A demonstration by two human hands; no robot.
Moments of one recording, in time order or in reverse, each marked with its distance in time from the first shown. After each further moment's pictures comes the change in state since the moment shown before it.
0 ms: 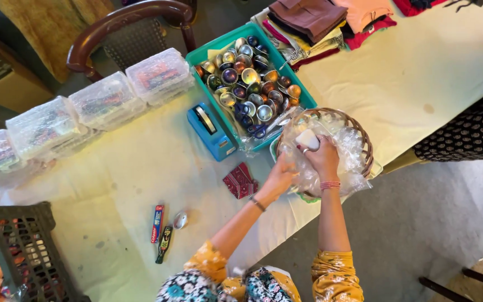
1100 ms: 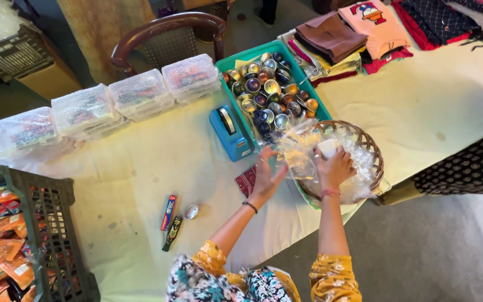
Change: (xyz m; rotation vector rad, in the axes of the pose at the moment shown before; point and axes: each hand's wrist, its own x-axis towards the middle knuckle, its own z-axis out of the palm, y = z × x) left_hand -0.067 0.053 -0.047 0.852 0.370 0.858; right_hand -0.011 -0.003 0.026 -0.282 0.294 0.109
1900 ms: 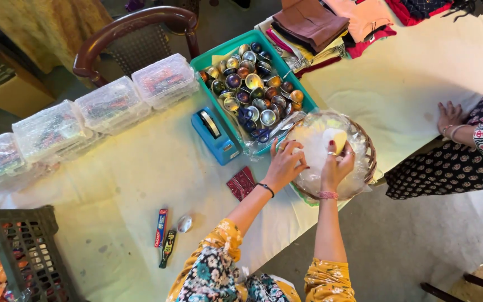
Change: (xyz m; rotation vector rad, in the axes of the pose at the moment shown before) left_hand 0.062 0.016 0.051 0.147 -0.298 0.133; right_hand -0.005 0.003 -0.025 0.876 0.237 0.177
